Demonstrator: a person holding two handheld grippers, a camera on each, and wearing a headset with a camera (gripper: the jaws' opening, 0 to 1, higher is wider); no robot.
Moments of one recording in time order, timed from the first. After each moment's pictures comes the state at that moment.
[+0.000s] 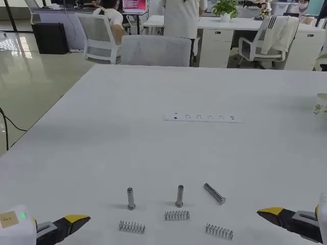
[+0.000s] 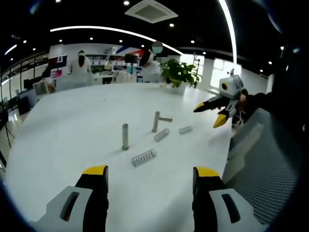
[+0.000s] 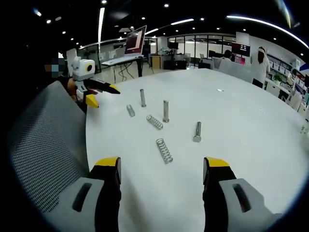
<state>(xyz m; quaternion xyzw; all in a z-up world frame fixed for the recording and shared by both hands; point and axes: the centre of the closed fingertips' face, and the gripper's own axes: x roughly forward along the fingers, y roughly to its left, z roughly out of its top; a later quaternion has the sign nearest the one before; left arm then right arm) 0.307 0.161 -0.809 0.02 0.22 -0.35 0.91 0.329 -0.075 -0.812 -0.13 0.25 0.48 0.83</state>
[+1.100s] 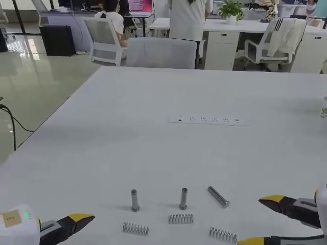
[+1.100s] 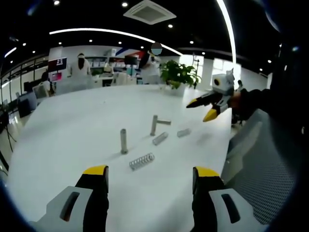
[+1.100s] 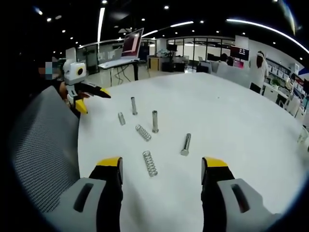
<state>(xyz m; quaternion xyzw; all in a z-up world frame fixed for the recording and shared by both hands) 0.303 0.157 -0.798 0.03 0.21 -0.35 0.91 0.363 -0.071 -0.793 -0.14 0.24 0.47 0.84</state>
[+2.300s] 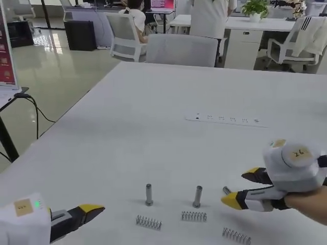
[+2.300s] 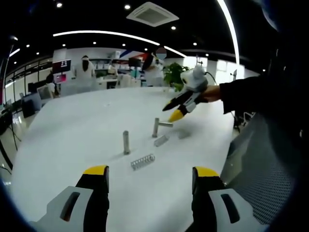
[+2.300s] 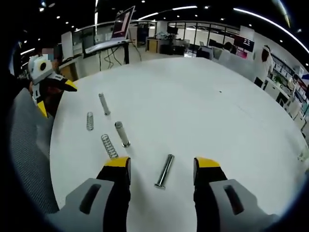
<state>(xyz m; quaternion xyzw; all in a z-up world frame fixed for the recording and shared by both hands) 0.297 0.162 -0.791 0.03 0.21 -0.33 0.92 0.448 -0.028 -0.822 -0.20 0.31 0.44 0.82</state>
